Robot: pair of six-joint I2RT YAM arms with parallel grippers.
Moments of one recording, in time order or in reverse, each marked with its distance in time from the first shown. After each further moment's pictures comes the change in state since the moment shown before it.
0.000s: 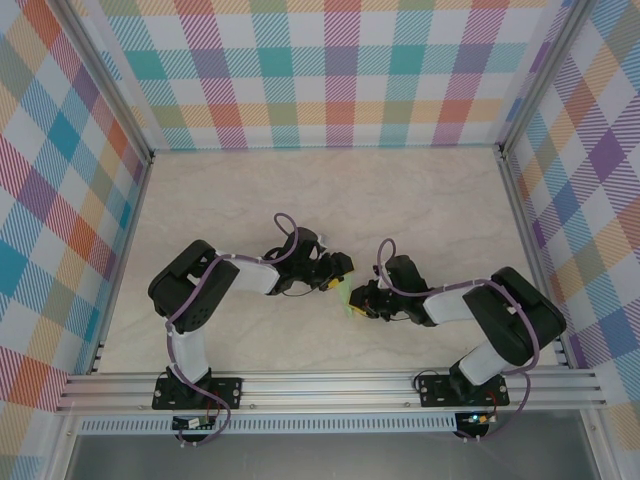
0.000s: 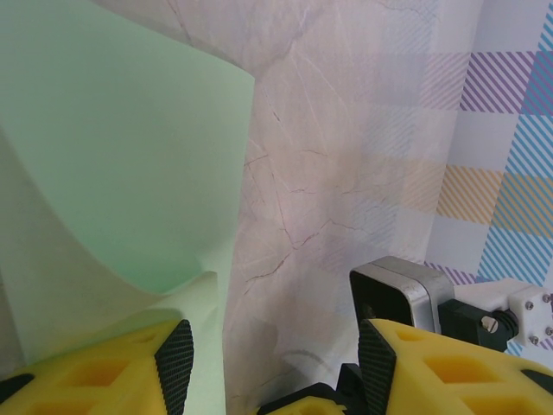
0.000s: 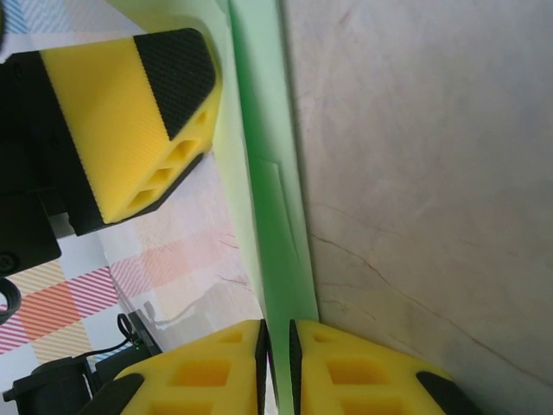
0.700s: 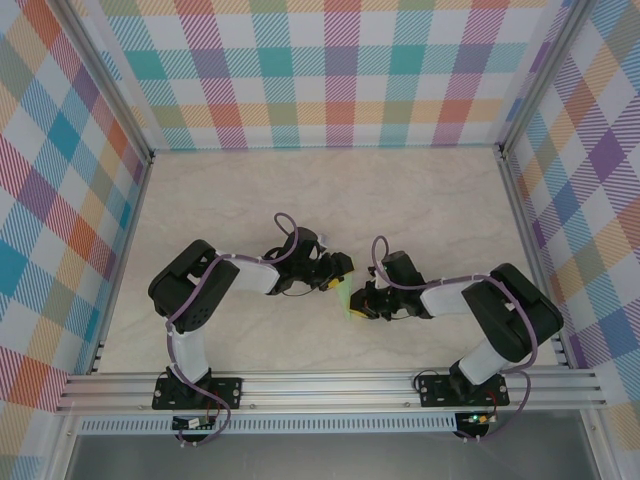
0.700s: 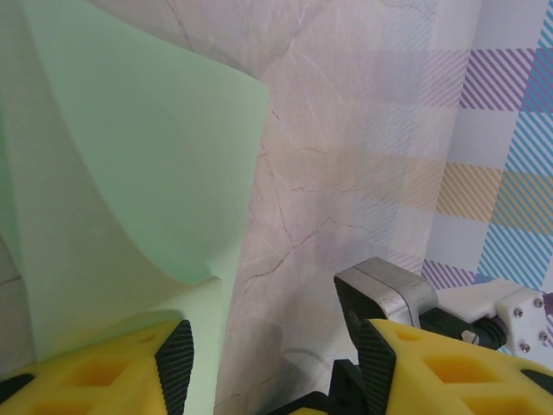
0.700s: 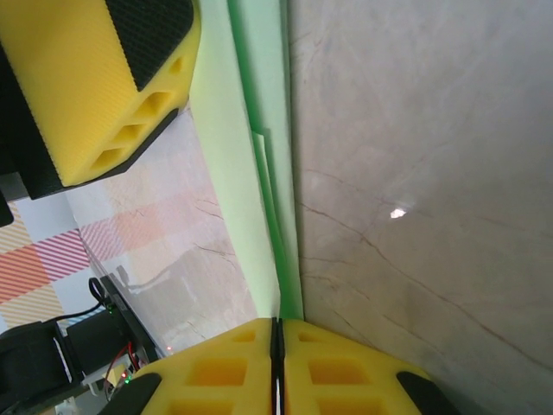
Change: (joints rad) left arm 0.000 0.000 0.002 -0.003 0.004 0.003; right arm -0.003 0.032 0.071 -0.163 -0.079 -0.137
